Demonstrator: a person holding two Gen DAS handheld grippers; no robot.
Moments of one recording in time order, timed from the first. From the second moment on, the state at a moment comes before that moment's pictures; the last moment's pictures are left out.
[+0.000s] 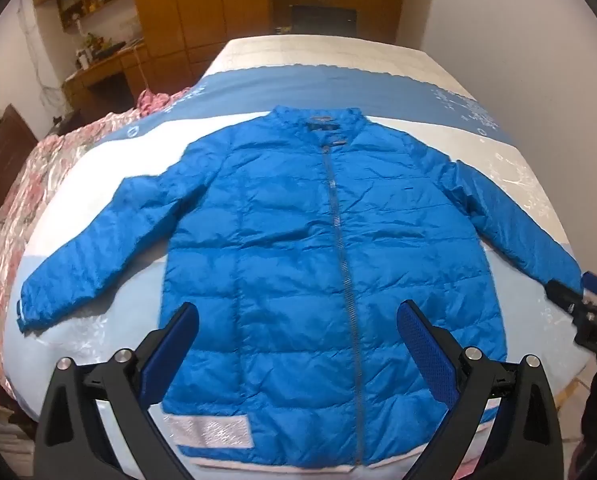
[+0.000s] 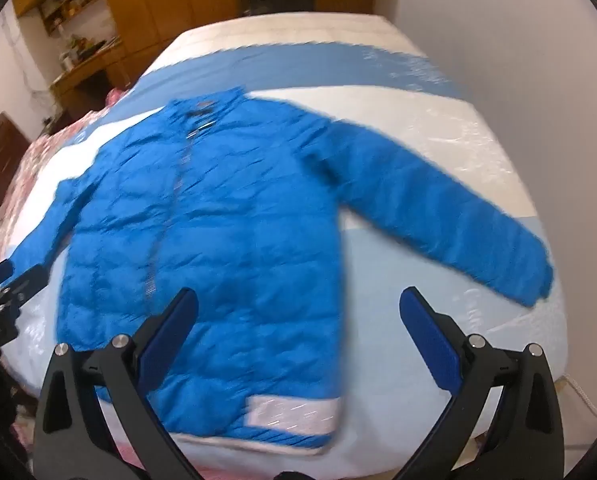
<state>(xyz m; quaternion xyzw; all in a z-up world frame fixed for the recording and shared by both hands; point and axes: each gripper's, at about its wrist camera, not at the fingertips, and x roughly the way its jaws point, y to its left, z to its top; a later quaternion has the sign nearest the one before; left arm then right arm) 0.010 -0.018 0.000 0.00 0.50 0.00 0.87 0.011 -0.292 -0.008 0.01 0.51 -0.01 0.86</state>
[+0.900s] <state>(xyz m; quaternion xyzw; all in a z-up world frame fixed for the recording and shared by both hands) 0.123 -0.232 -0.083 0.01 0.53 -0.02 0.85 0.038 -0.695 -0.138 0.18 0.60 -0.13 0.77</state>
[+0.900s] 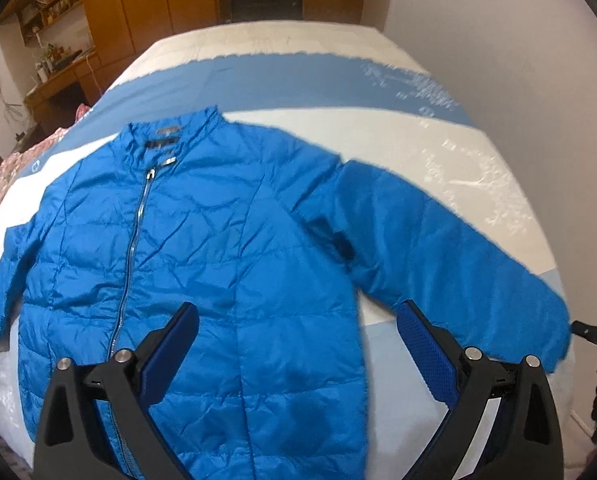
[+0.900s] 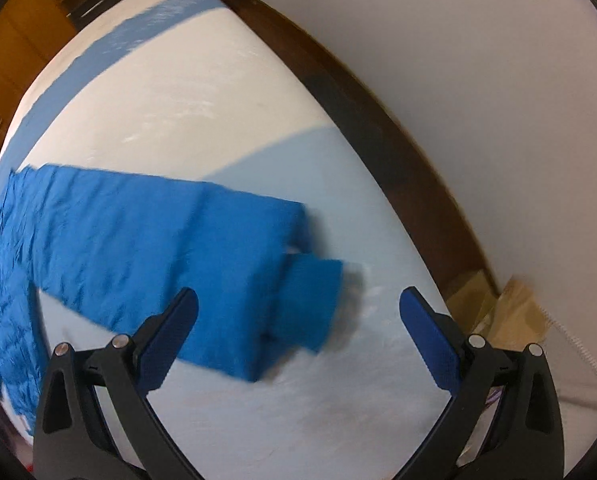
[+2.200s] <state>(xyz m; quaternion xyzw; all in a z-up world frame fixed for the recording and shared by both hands) 0.165 -0.074 -0.072 -0.06 0.54 0.01 0.84 0.182 -0.364 -0.063 0.09 0.58 0.23 0.77</state>
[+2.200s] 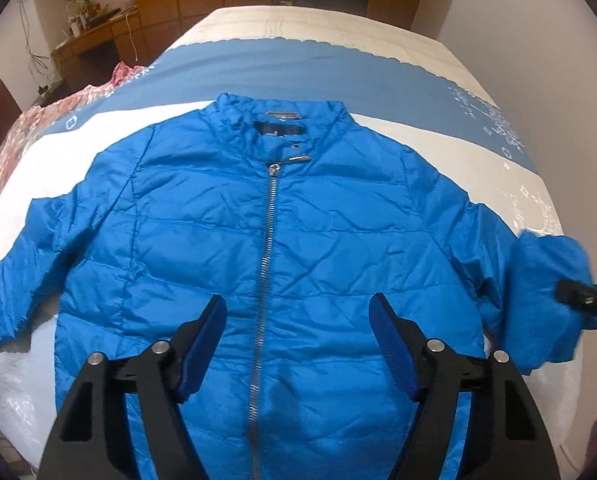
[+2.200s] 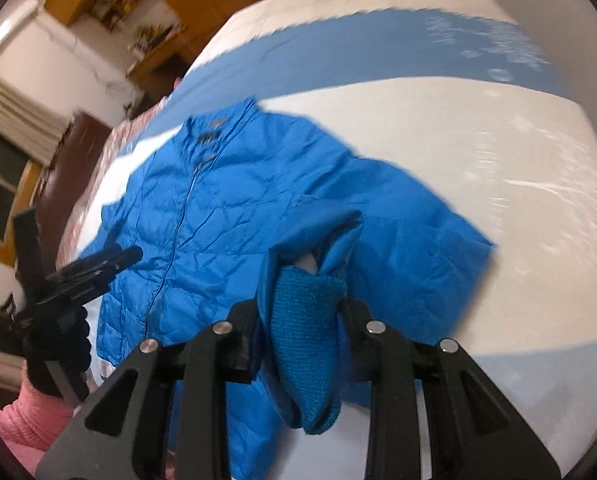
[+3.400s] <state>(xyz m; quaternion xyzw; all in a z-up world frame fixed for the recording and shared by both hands) 0.191 -0.051 -0.067 -0.17 0.52 -0.08 0.84 0.183 -0.397 -0.081 0.16 0.56 0.23 0.78</state>
